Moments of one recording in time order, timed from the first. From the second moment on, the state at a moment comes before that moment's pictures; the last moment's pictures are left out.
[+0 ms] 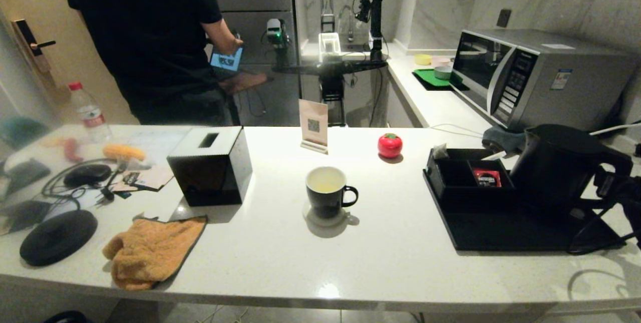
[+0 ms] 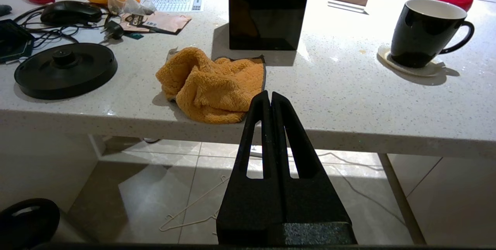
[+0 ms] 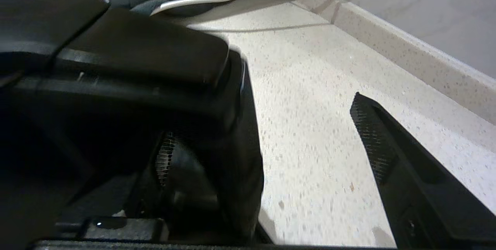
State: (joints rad) left arm 0.00 0.00 0.00 0.00 0.01 -0.06; right arm -0.42 2.04 -0.57 -1.43 -0.26 -0.05
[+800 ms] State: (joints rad) left arm 0.00 0.00 0.00 0.00 0.01 -0.06; right arm -0.42 1.89 -0.31 -1.43 -0.26 -0.05
